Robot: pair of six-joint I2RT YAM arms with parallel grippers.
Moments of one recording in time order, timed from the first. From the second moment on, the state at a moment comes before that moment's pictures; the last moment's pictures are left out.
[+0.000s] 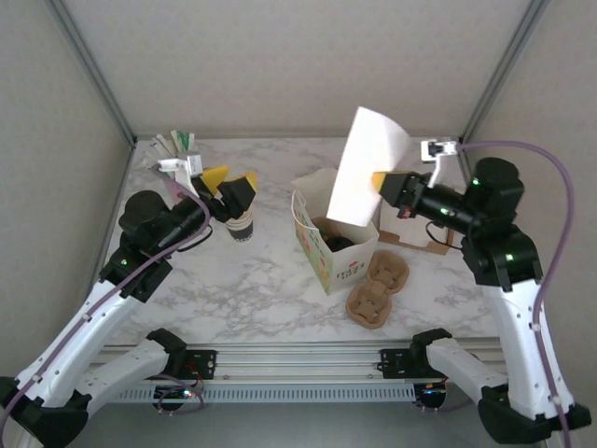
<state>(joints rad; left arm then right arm) -0.49 0.87 0.98 -0.05 0.17 -0.55 0.33 0.96 1.41 -0.64 -0.66 0.48</state>
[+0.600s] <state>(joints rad) -0.49 0.96 0.99 -0.09 0.14 -0.54 0.73 1.26 1.56 -0.82 0.03 0.20</state>
